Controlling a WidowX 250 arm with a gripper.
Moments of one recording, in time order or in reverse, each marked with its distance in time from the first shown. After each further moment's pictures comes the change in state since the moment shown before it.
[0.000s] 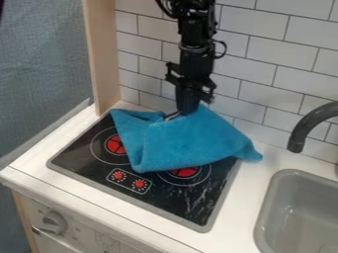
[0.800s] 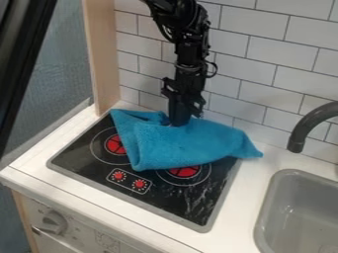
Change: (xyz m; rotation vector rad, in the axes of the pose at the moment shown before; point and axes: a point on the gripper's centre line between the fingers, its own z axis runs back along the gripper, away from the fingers) arm 0.011 0.023 -0.037 0.024 0.067 -0.050
